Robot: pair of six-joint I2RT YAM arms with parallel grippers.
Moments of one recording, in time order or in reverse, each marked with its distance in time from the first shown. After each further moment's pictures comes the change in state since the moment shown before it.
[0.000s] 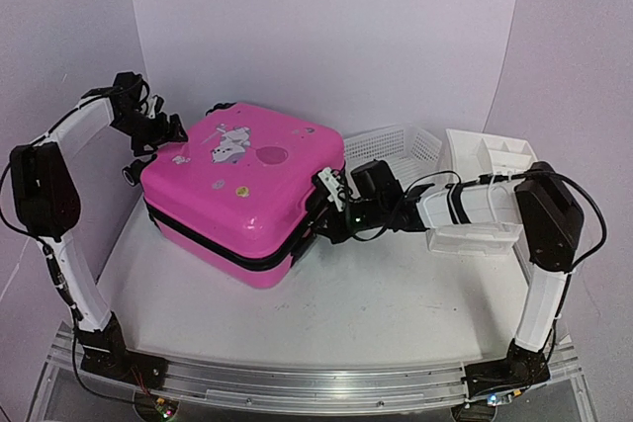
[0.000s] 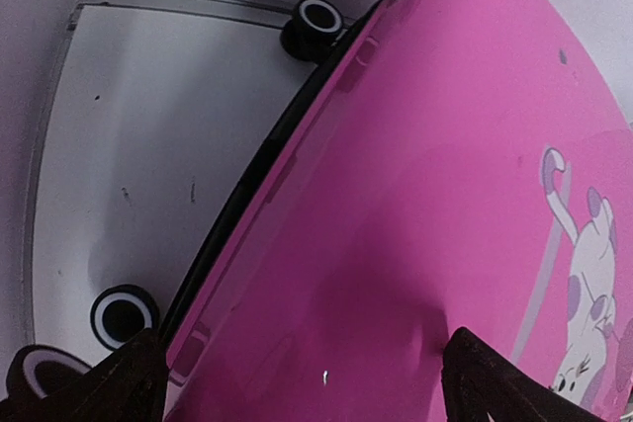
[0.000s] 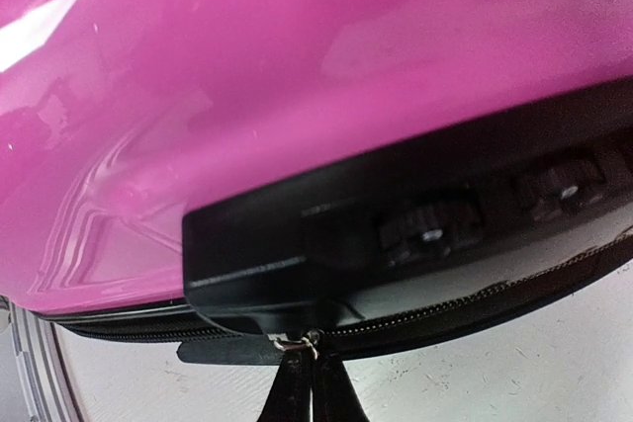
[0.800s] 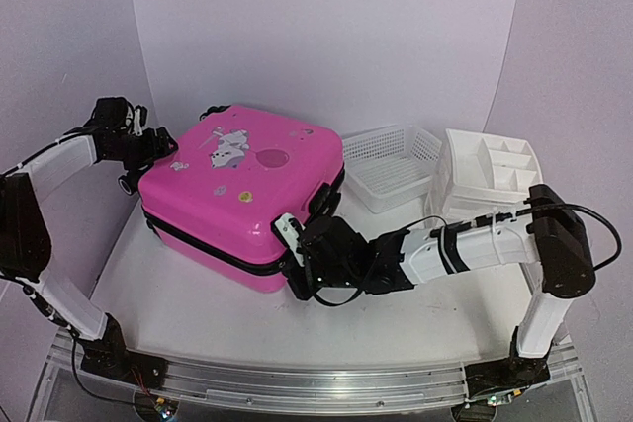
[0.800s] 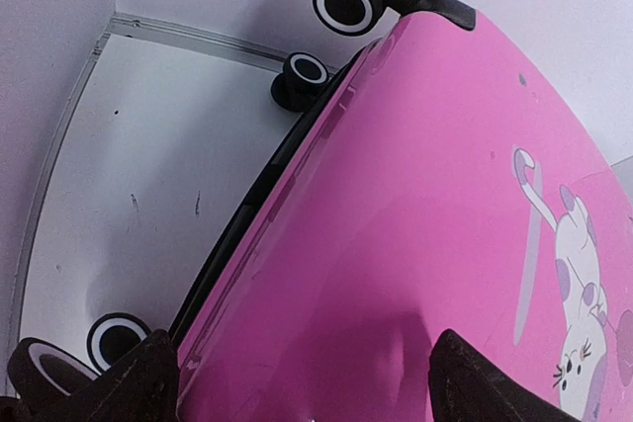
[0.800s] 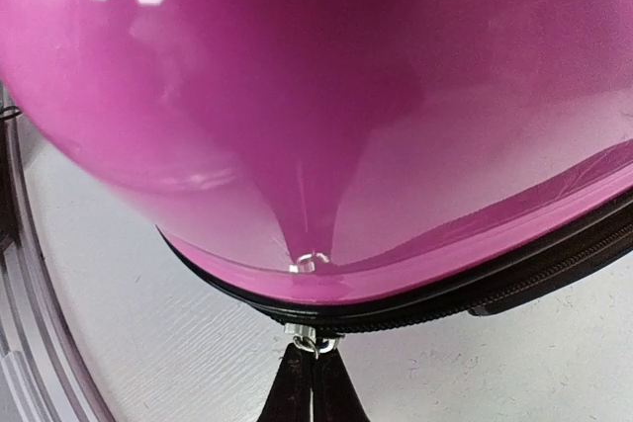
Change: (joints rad) left arm 0.007 -0.314 -0.526 0.420 -0.004 -0.100; right arm 0.406 -0.062 -0.046 -0.044 0.471 0.117
